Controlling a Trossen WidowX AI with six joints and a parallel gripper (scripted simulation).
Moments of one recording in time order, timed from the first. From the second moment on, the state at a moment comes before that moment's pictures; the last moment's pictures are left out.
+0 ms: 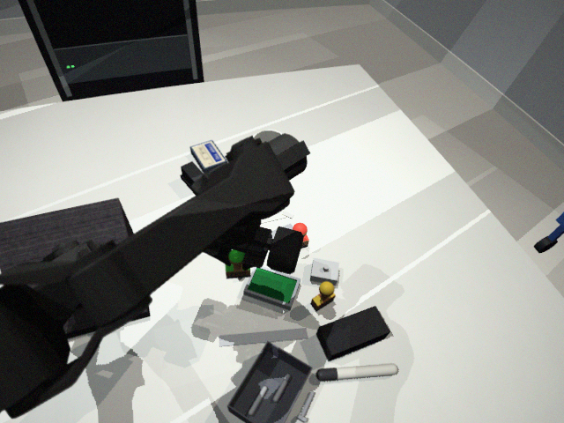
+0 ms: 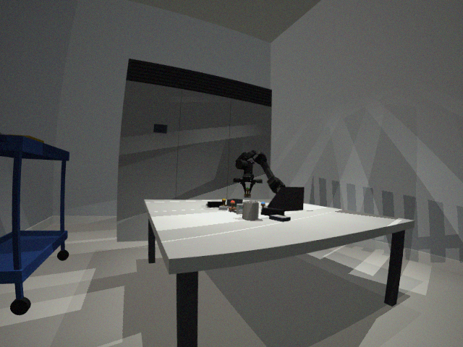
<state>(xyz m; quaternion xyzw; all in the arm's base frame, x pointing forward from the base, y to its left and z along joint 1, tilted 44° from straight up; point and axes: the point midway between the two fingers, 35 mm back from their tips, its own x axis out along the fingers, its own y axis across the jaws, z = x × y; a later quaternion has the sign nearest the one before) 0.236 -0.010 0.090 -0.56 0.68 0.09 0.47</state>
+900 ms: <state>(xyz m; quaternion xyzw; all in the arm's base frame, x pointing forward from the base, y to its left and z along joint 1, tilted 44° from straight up) 0.211 -0.047 0.082 -0.56 0.68 0.09 0.47</state>
